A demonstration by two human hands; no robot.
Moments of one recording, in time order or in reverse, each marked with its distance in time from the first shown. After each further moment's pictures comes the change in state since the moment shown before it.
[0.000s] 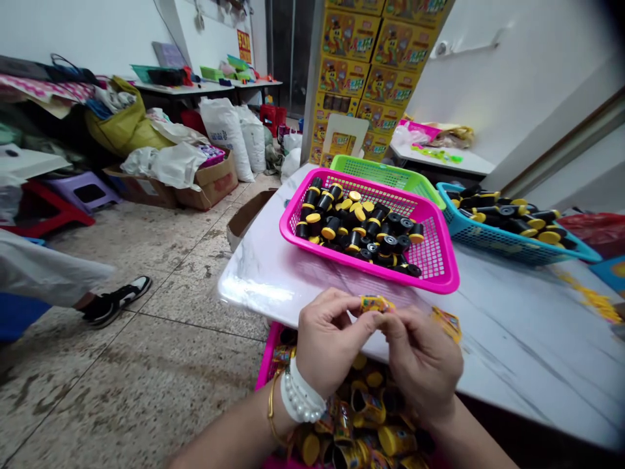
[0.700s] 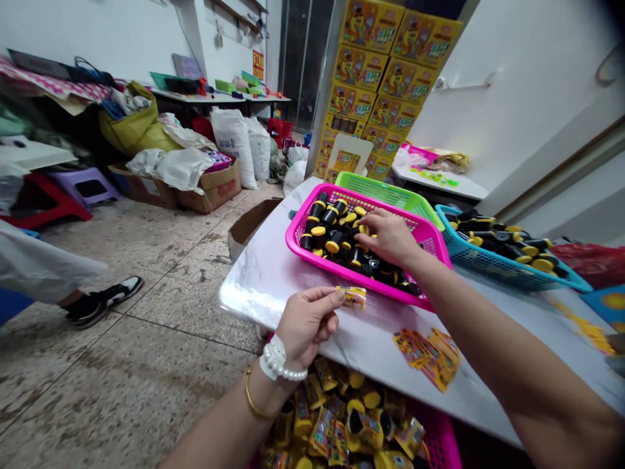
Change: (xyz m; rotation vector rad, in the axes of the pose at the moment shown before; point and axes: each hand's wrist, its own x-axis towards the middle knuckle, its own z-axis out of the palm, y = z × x) left_hand 0.037 -0.012 -0.028 -0.598 -0.013 -0.659; right_hand 0.198 0.075 0.045 -0.395 -0.427 -0.127
